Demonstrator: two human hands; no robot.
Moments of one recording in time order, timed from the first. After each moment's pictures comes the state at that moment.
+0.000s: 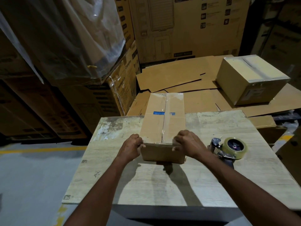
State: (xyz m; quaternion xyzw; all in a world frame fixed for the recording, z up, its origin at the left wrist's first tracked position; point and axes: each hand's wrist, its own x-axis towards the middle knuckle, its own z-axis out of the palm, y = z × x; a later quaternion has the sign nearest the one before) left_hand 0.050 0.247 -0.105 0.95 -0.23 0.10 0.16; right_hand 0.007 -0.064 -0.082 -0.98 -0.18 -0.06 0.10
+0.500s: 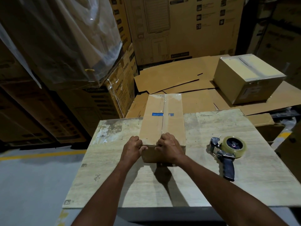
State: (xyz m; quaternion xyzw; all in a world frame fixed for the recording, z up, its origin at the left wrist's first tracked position) left_hand 0.044 0.233 -0.108 0.96 -0.17 0.12 0.17; right_hand 0.018 0.015 -0.110 -0.96 -0.16 -0.12 0.21
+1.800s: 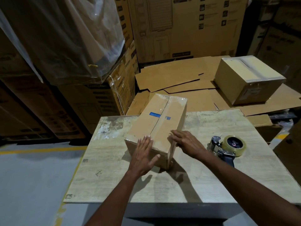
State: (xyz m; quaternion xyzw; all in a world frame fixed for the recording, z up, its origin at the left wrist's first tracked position) left_hand -0.005 0.221 -0.140 0.96 -0.24 0.08 0.13; right_hand 0.012 -0.053 -0.103 -0.96 -0.25 -0.10 0.07
